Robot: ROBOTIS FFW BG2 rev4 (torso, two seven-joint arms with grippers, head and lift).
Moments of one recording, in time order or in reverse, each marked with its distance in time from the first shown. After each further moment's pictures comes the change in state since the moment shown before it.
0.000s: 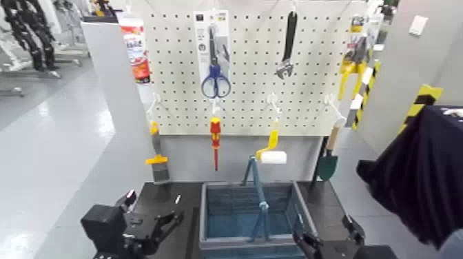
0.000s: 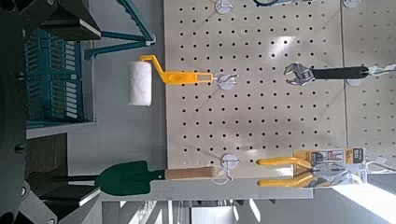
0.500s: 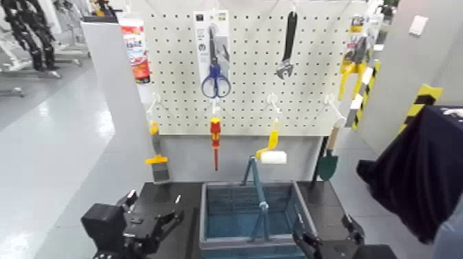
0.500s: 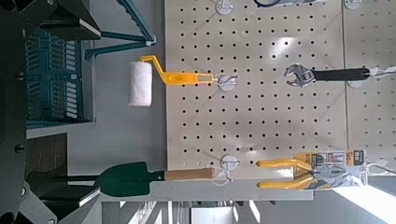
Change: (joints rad) left arm -0.010 0.001 -0.001 0.011 0.023 0.004 -0.005; right arm -0.001 0.000 0.000 -0.003 0.004 0.006 0.000
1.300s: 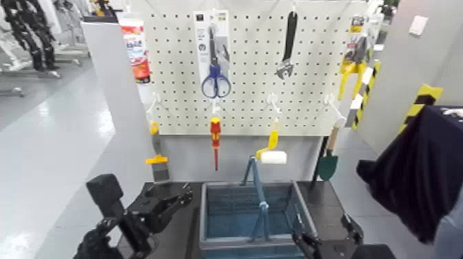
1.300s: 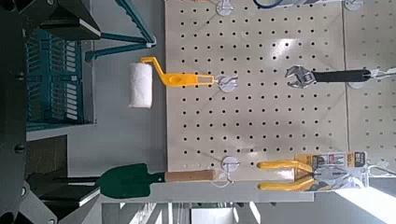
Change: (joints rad) left arm -0.167 -0.020 0.072 0.074 0.404 0.316 -0.197; right arm -0.002 0.000 0.005 0.003 0.000 0.000 0.000
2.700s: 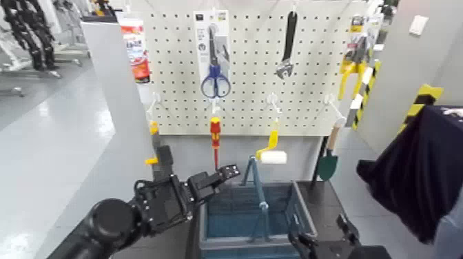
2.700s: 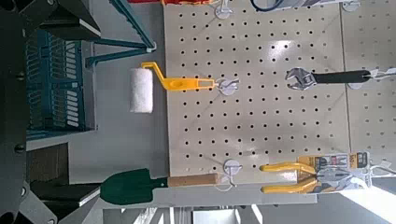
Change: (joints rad) left arm -0.526 0.099 -0.330 0.559 0.740 0.331 -0.250; right arm -0.008 0.005 0.014 0.023 -0.014 -0.023 0.000
